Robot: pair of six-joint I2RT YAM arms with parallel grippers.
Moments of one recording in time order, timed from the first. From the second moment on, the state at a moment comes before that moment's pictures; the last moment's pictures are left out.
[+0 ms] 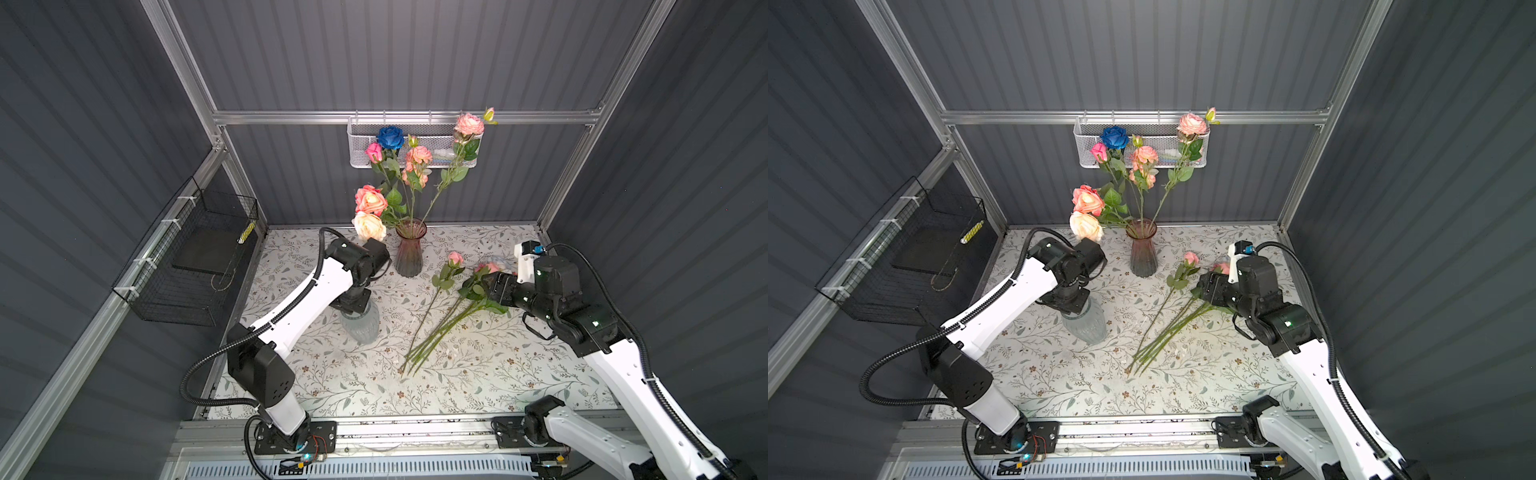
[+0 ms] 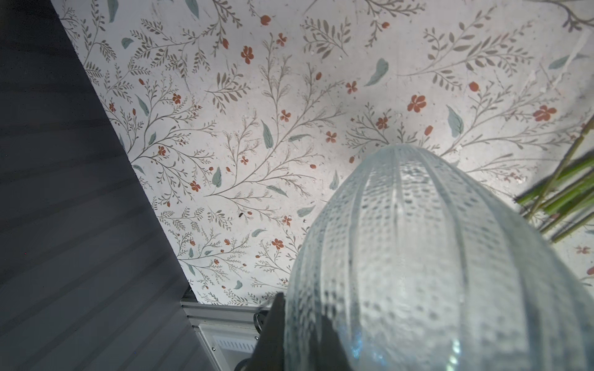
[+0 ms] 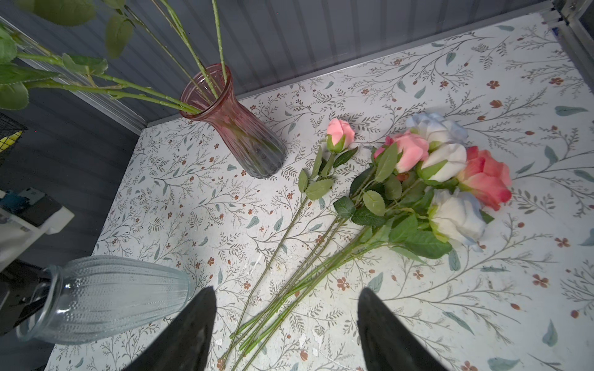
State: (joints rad) left arm -0.71 1.66 1.68 -1.60 -0.32 -0.34; right arm 0.38 0.93 1.09 -0.73 0.00 0.47
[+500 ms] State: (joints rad) left arm -0.88 1.89 1.83 -1.58 -0.37 -0.37; right arm 0.38 0.92 1.08 -0.74 0.00 0.47
